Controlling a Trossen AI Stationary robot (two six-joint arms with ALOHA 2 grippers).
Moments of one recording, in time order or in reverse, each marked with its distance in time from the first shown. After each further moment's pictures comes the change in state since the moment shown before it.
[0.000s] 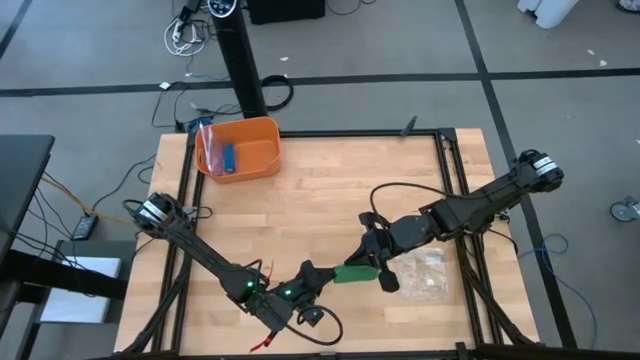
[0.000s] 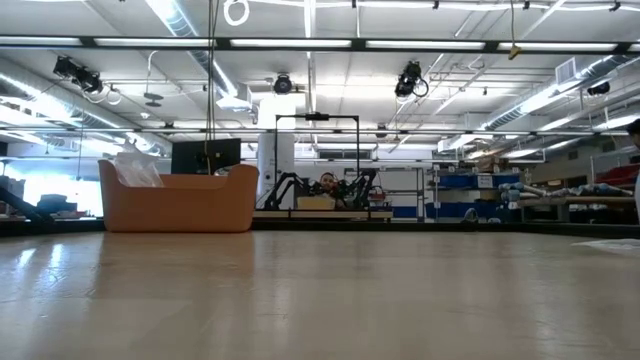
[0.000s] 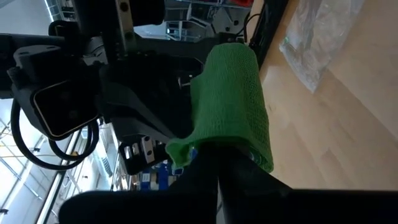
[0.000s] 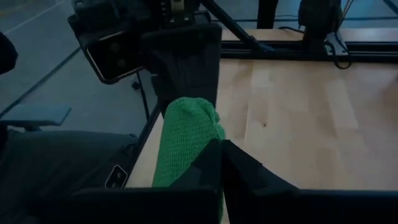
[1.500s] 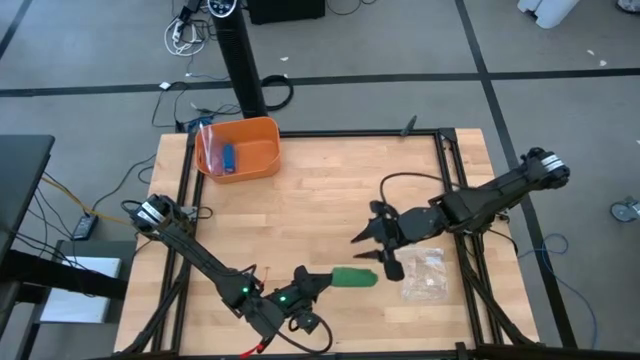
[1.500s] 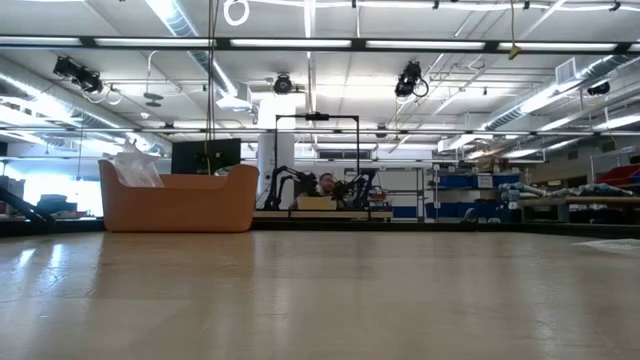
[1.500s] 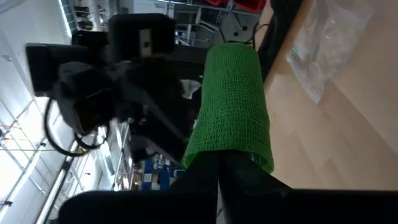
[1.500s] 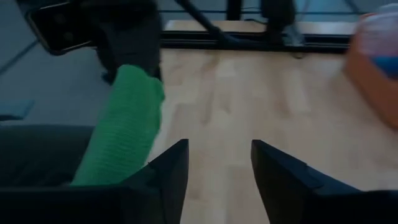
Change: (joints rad) left arm -0.036 0.000 0.000 0.059 -0.038 0.010; right arm -0.018 -0.091 0.000 -0.151 0.093 -0.016
